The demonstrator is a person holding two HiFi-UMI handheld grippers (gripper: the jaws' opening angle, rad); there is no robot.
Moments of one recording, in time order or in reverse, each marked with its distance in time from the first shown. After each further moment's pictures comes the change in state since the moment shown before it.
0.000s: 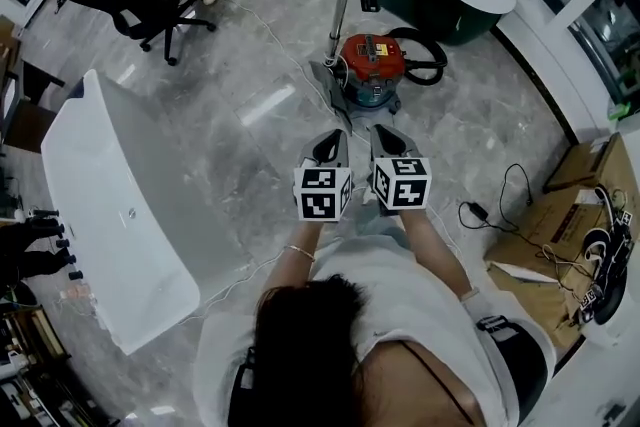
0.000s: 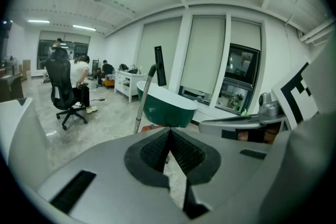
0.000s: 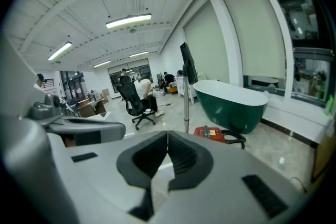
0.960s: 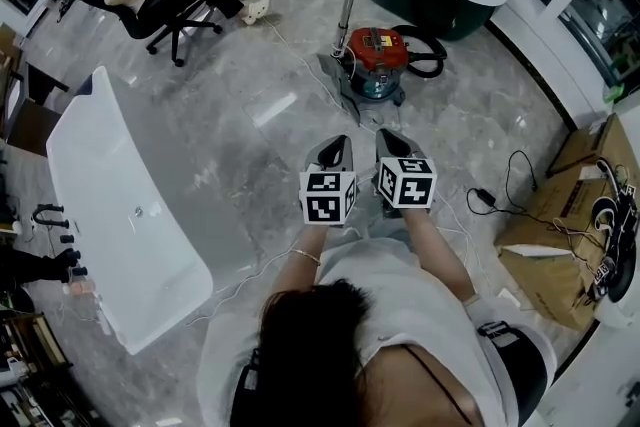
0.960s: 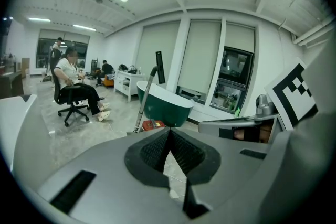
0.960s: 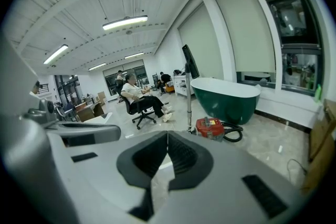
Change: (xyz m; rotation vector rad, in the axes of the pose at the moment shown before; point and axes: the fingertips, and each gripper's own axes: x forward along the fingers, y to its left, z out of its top) left arm -0.102 0.003 -0.048 0.000 -0.015 -0.031; right arm -0.065 0.069 -0.052 0.062 -0.005 -0.044
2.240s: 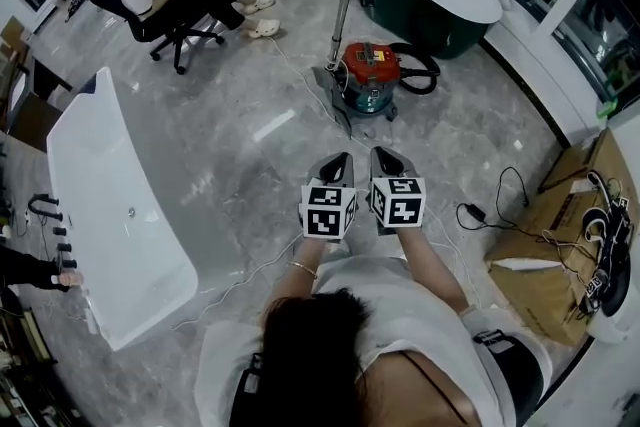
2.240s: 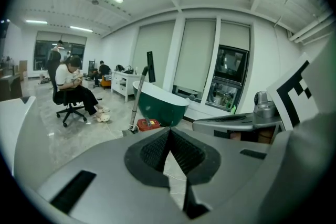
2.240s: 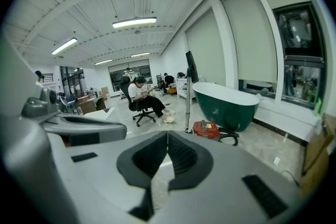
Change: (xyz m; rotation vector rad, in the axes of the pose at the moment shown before) left arm -0.019 -0.058 -0.017 0.021 0.007 -0.017; right arm -0.049 -0.012 -0.015 -0.098 -0.018 0.007
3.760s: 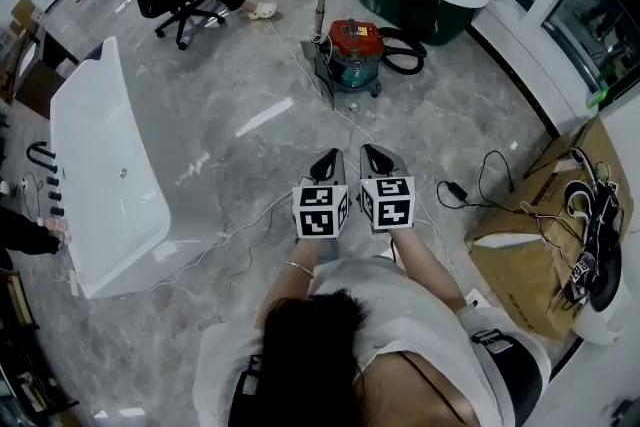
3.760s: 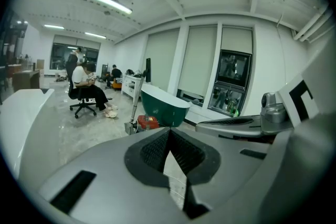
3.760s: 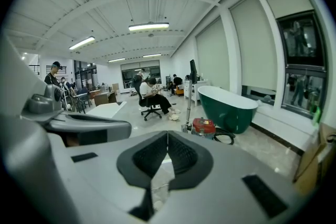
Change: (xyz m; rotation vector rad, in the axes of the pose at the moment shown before) left arm -0.099 -0.149 -0.074 -0.063 -0.069 0.118; right arm -0.175 -0.022 -0.079 -0.105 -0.016 0.081
